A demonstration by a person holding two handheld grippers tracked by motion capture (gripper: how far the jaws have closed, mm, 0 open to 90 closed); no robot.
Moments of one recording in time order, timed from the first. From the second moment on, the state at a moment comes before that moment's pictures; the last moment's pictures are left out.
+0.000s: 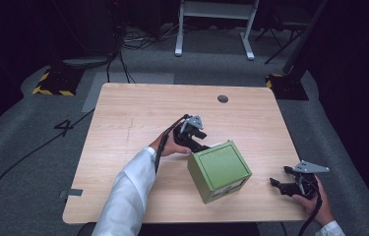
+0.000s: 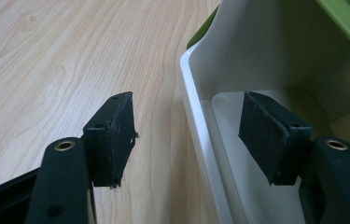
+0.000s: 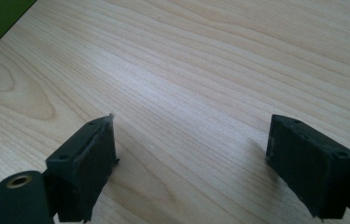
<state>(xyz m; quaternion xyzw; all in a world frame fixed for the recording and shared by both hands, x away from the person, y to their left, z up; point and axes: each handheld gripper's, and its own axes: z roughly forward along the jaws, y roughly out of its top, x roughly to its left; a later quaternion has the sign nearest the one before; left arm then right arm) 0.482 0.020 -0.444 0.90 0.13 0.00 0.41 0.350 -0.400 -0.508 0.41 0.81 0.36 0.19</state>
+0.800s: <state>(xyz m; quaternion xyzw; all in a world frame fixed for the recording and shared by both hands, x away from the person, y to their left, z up) 0.491 0.035 -0.459 0.92 0.13 0.00 0.37 0.350 -0.400 -0.508 0.41 0.81 0.36 0.19</state>
